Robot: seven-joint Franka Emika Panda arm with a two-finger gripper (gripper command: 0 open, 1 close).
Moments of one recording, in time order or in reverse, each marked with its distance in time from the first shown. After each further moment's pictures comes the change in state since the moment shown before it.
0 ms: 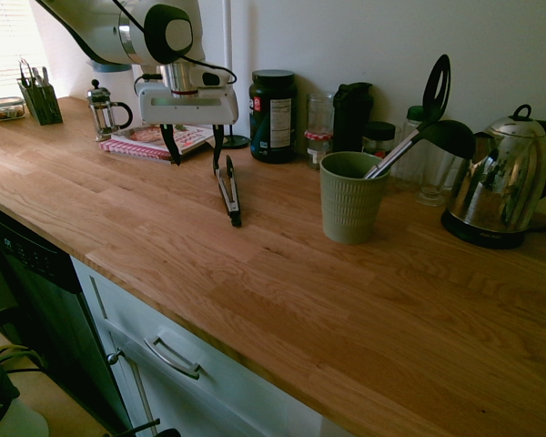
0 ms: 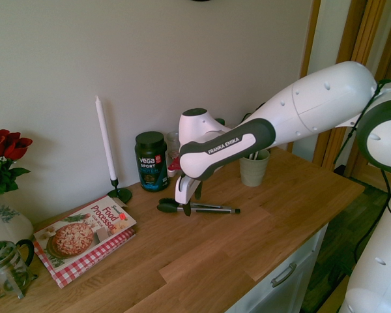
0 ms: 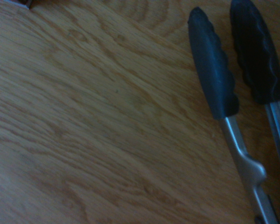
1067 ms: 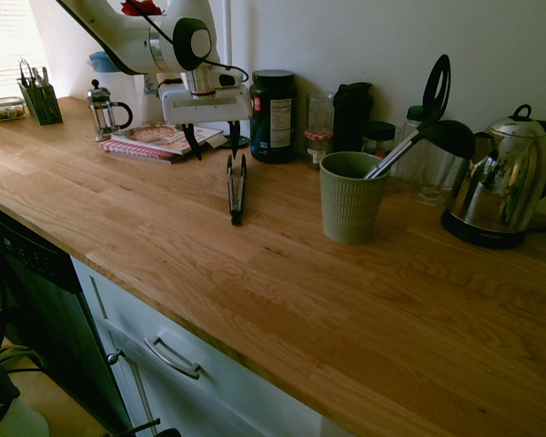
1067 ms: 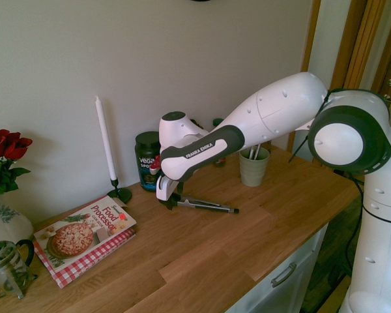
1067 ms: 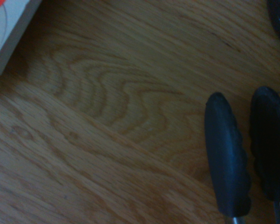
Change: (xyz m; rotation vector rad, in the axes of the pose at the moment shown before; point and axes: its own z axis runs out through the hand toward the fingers) arm 0.057 -0.030 0.016 -0.031 0.061 -0.004
